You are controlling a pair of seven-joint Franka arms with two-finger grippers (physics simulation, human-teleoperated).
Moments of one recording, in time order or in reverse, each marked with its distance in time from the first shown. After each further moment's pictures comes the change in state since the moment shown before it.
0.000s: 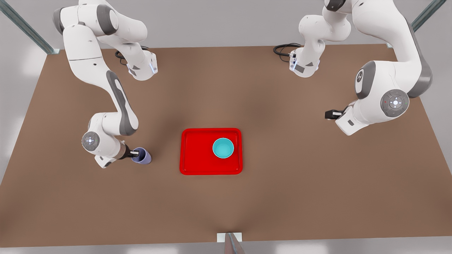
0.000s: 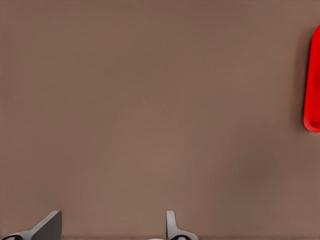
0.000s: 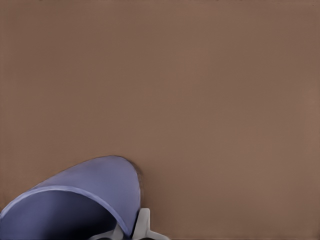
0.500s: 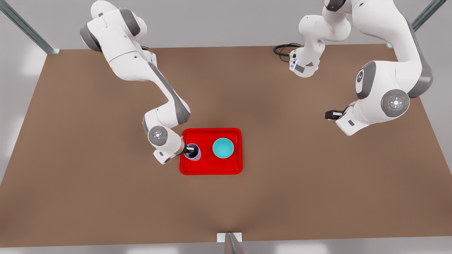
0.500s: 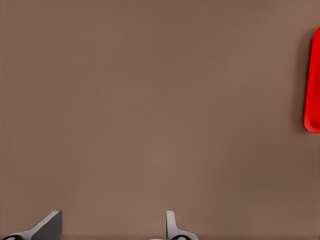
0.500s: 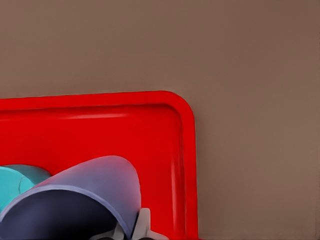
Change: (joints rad) left arm 0.000 0.002 0.002 0.002 0.001 0.000 -0.001; right arm 0.303 0.157 0.104 0.294 -0.029 -0.108 0.420
